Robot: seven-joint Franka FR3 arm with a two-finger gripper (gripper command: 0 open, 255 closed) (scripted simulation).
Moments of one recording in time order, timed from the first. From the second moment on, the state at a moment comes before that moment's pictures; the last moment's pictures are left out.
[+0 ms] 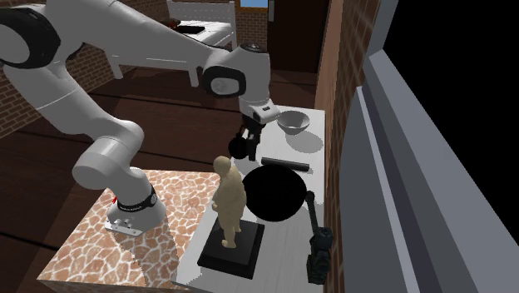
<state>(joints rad) 0.01 -0.34 0.18 -2.41 0.09 2.07 0.25</state>
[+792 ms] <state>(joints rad) 0.04 0.07 0.26 -2.20 0.07 2.30 0.49</state>
